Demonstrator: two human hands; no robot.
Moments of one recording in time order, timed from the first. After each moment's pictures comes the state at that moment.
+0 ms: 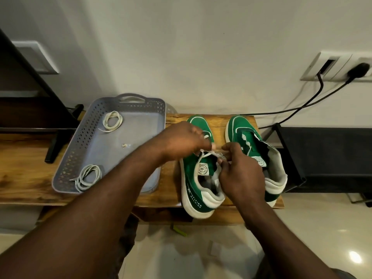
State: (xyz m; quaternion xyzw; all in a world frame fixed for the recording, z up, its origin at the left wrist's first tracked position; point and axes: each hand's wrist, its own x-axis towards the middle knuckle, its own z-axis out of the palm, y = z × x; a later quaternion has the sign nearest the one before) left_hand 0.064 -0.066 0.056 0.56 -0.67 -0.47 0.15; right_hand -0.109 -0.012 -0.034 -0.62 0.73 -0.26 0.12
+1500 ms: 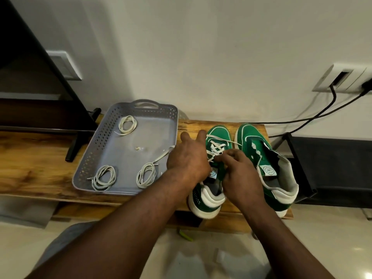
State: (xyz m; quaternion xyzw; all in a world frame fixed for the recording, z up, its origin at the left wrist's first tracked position) left_hand 0.045 -0.049 0.026 0.70 -0.69 -0.16 0.02; right_hand -0.103 -0.024 -0.040 -0.71 0.65 -0.22 0.16
